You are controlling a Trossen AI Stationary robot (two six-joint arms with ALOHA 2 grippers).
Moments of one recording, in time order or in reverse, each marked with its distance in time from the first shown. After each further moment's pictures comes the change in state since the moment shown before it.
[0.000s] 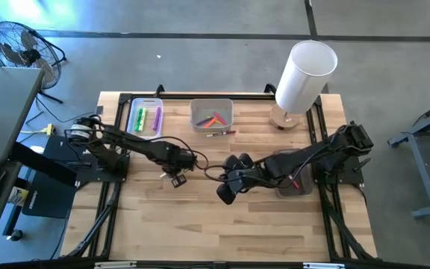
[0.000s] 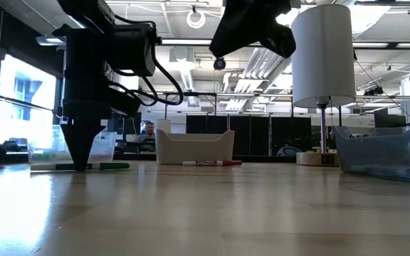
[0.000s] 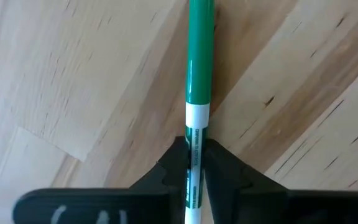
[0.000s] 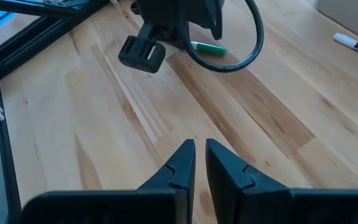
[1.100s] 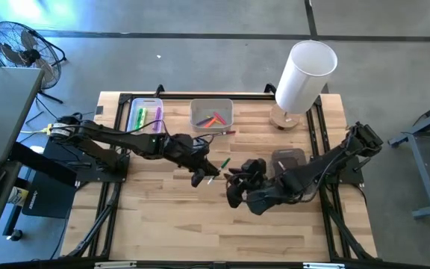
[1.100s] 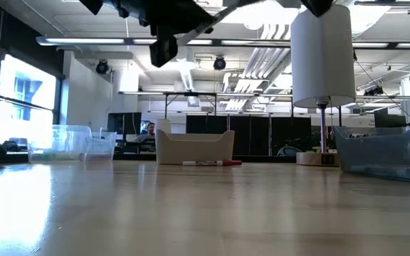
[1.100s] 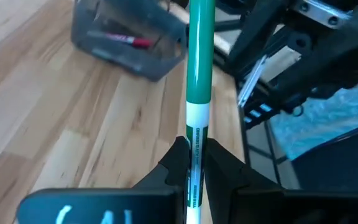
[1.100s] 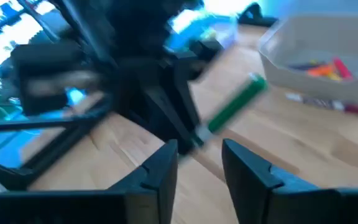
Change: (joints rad) left arm -0.001 -0.248 0.097 0.790 0.228 0.045; right arm 0.191 -0.080 0.000 -0.010 0.501 0.259
